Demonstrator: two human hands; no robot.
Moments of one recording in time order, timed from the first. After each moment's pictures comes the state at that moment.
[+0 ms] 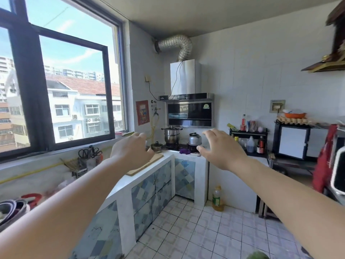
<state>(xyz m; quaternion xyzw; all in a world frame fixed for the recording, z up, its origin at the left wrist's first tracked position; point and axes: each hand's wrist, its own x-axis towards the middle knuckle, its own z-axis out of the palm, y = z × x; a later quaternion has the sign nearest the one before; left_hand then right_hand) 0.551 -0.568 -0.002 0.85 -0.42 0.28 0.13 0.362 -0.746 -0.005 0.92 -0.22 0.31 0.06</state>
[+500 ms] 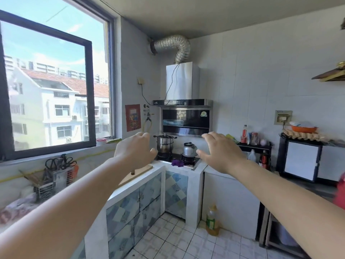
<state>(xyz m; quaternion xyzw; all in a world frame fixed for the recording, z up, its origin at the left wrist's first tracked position) 0.630 -0.820 0.013 0.85 -0.42 0.29 0.14 0.450 -0.994 0.013 0.92 -0.21 0.30 0.10</state>
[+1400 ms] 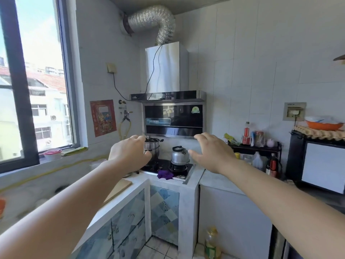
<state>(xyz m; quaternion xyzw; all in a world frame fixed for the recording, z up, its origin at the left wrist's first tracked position) 0.911 -1.193 -0.002 0.85 -0.43 0.28 0.13 0.724 -1.348 -0.003 0.92 -0.25 0.30 0.07</state>
